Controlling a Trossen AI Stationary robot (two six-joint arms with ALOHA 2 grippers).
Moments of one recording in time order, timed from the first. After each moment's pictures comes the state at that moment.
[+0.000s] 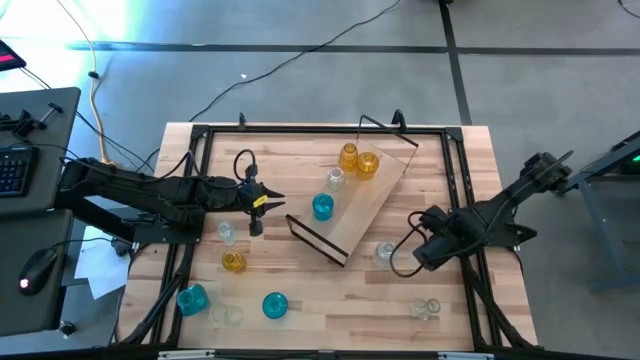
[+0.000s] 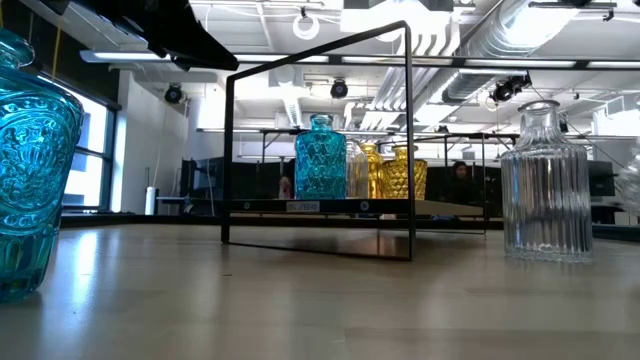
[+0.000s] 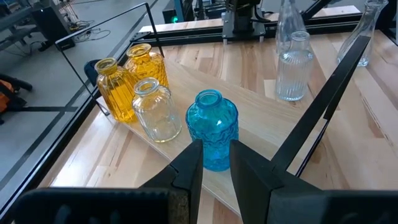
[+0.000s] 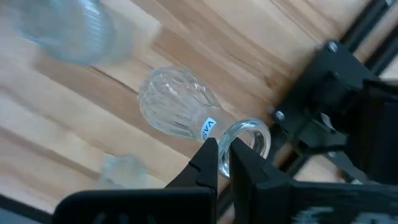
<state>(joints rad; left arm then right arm) -0.11 0.94 0.61 -0.09 -0.30 0.05 0.59 1.32 1.24 -1.57 0.05 1.55</state>
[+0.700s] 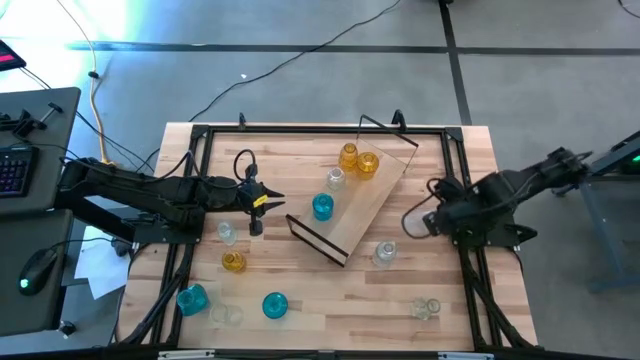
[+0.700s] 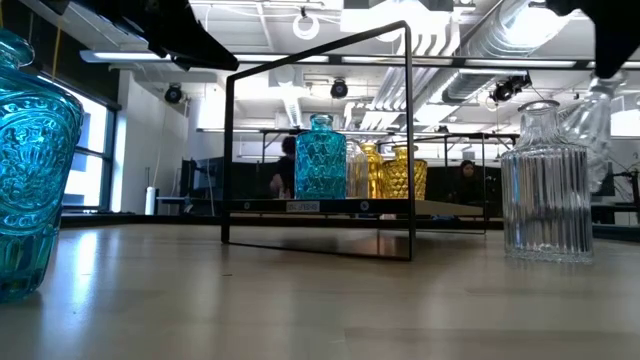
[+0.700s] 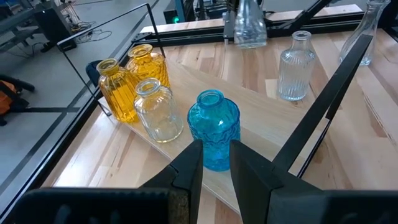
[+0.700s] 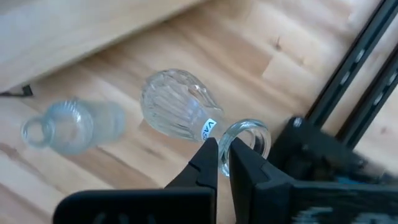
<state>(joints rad) -0.11 0.94 0.61 -0.09 -0.30 0.06 0.41 1.03 1.14 -1.57 0.29 1.41</state>
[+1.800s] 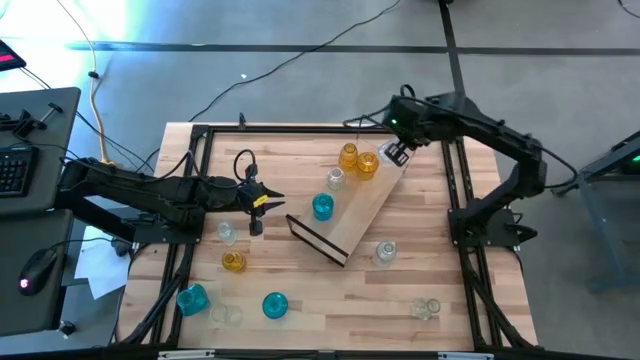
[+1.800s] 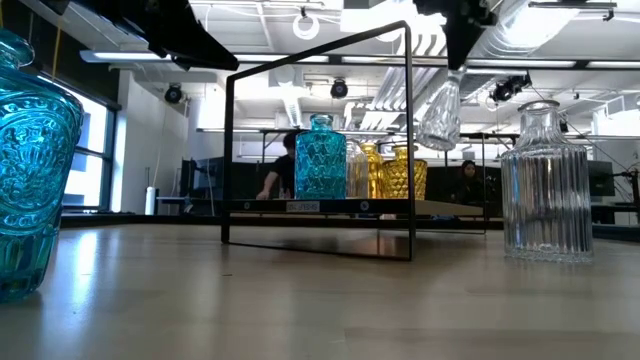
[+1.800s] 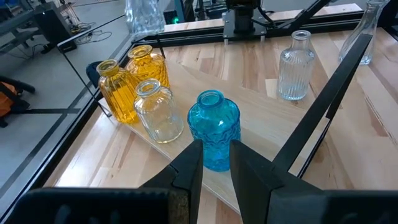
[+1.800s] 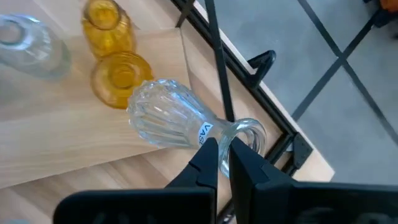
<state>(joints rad) -0.11 0.94 0.61 -0.08 -0.30 0.06 -0.36 1.53 1.81 -1.57 0.42 0.30</state>
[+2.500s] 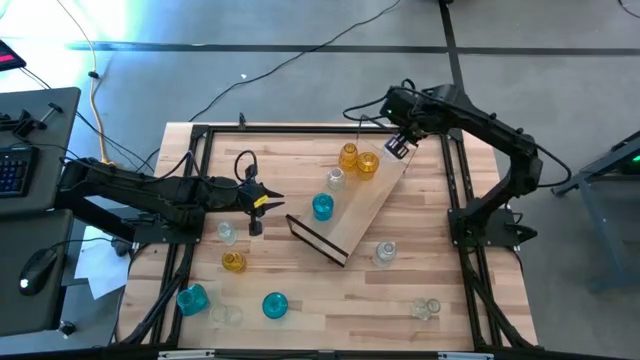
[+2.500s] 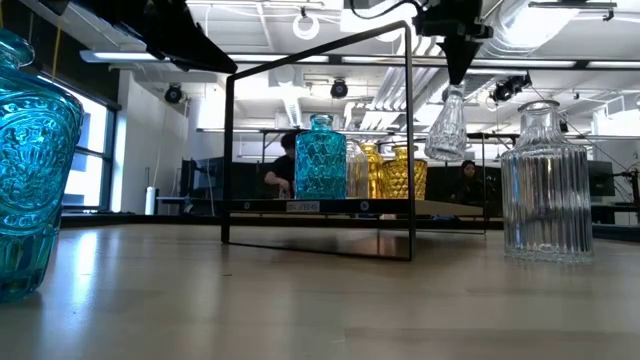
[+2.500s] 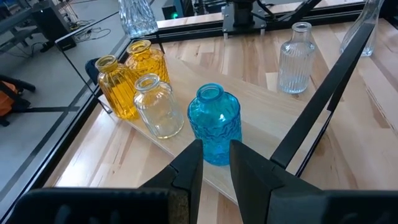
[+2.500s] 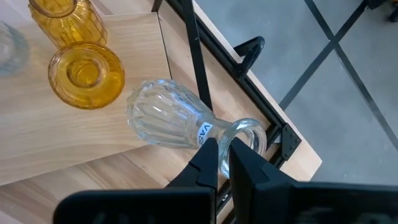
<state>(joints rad) -0.11 0.94 0.61 -0.10 -0.30 0.08 -0.46 1.57 1.80 -1.57 0.41 0.23</state>
